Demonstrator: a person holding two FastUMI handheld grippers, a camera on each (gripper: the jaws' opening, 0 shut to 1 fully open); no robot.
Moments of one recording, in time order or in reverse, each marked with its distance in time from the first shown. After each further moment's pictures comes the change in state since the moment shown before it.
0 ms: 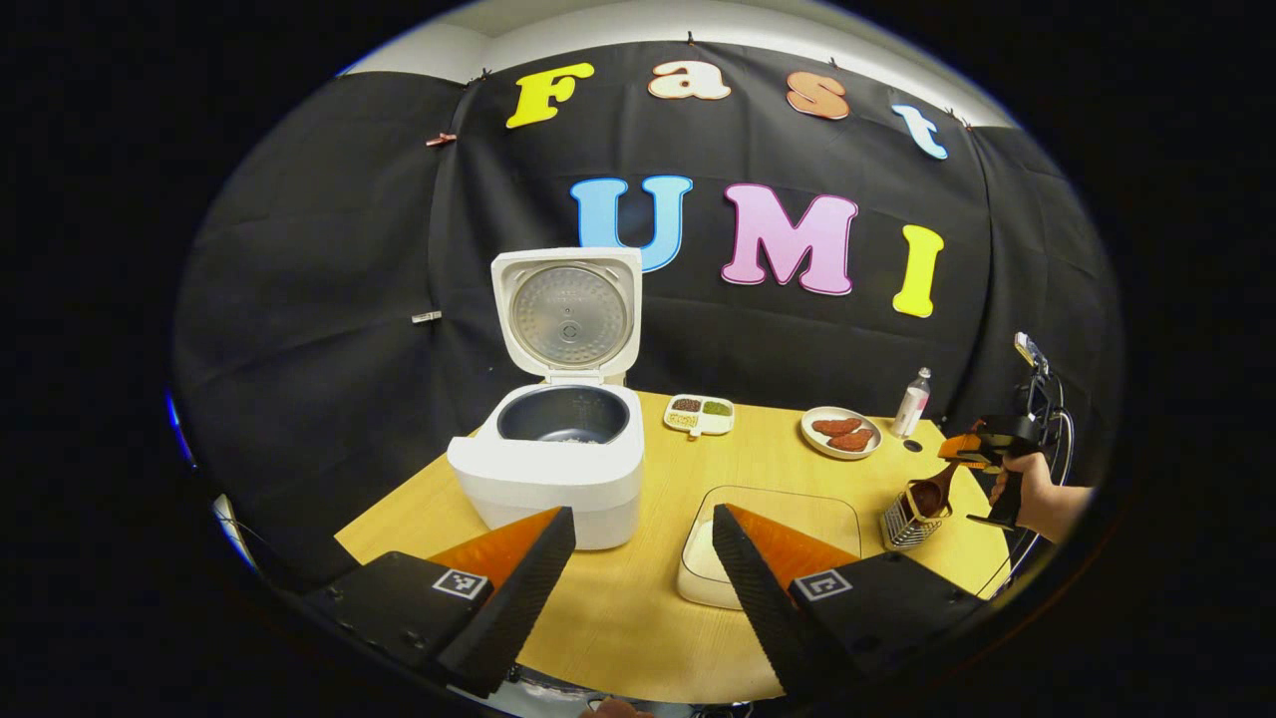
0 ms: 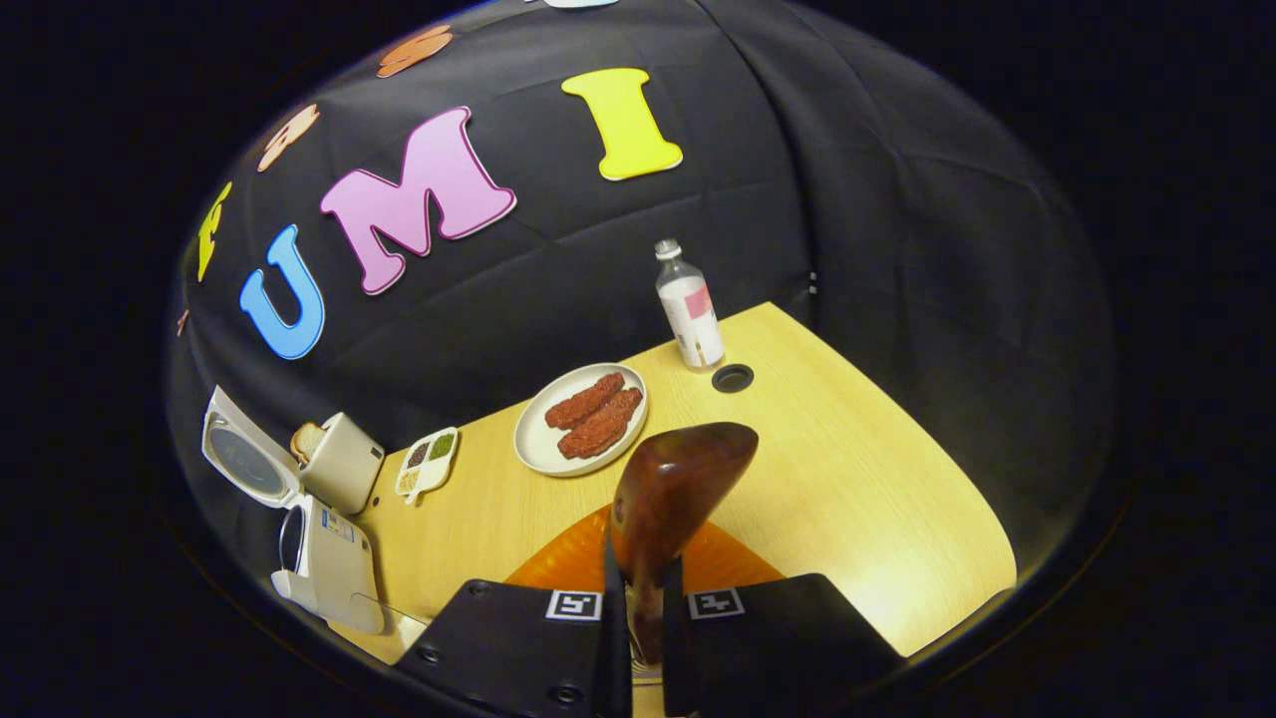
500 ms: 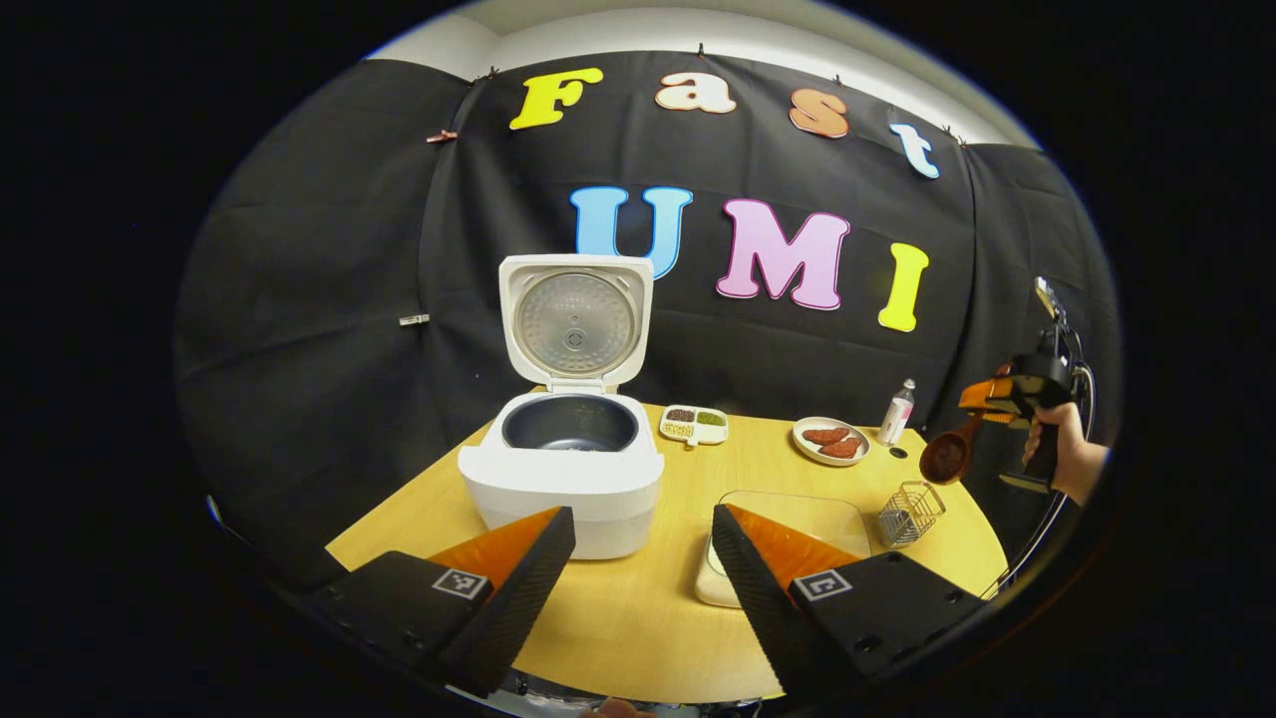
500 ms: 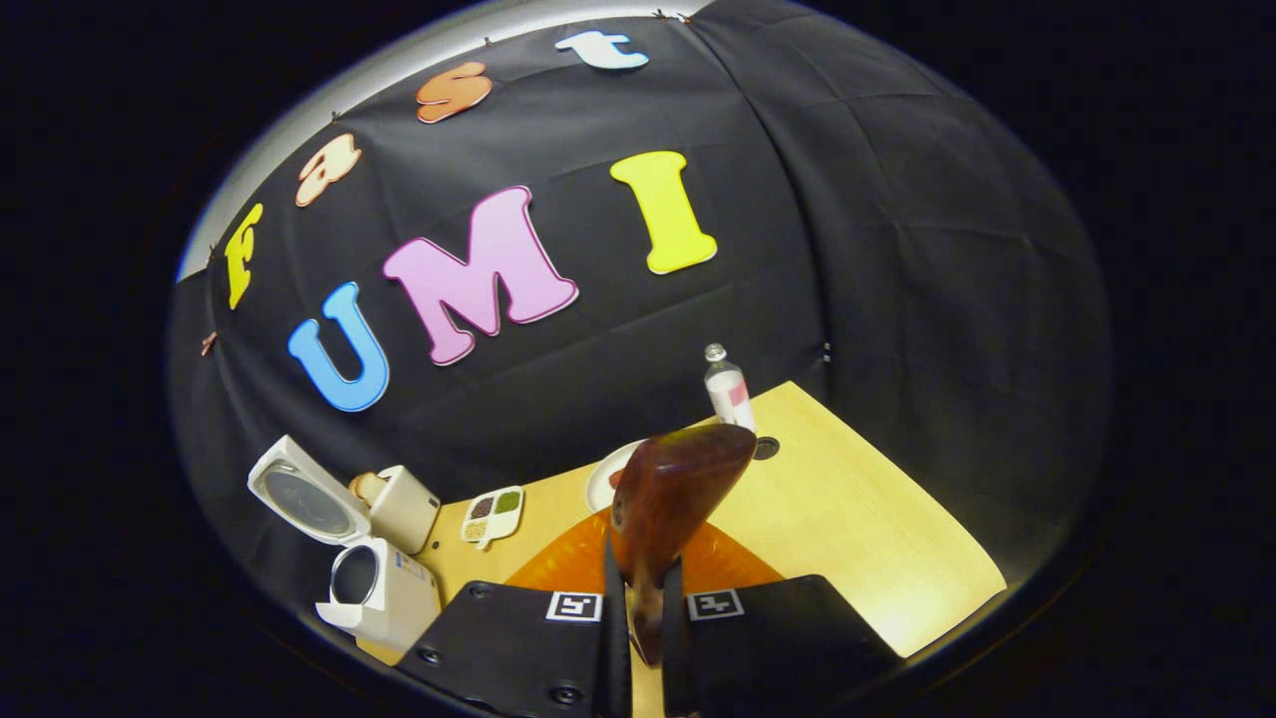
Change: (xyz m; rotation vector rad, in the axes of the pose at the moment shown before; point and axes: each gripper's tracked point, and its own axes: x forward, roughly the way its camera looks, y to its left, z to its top) left arm -0.004 0.055 -0.003 0.009 -0.037 -0.072; right arm -0.103 0.081 0.056 0.005 -0.179 0.076
